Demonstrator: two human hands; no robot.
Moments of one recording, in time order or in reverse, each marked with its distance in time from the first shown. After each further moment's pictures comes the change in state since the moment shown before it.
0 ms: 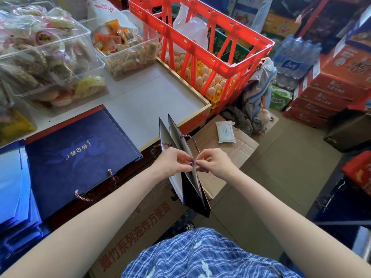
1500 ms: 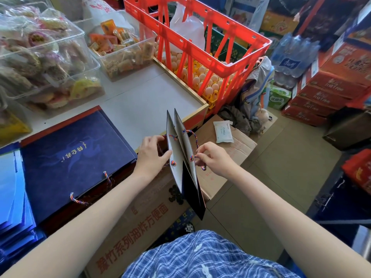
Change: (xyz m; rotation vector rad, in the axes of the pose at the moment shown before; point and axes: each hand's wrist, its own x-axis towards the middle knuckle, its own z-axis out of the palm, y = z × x) left_hand 0.003 -0.017 -0.011 0.161 0.521 -0.047; right_hand 0.009 0.004 -0.011 -0.019 -0.002 -0.119
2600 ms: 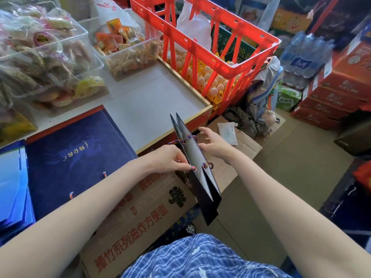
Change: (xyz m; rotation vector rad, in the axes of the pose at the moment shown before) left_hand 0.017 0.038 -0.009 0.162 -0.697 0.233; right_hand 0.052 -0.005 -0.029 -0.080 -0.086 0.094
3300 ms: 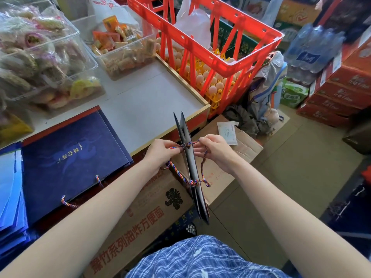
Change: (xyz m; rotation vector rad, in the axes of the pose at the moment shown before) left_hand 0.042 0.005 0.018 -0.573 0.441 -0.399; right_hand -0.007 0.011 -0.008 0.674 -0.025 0.032
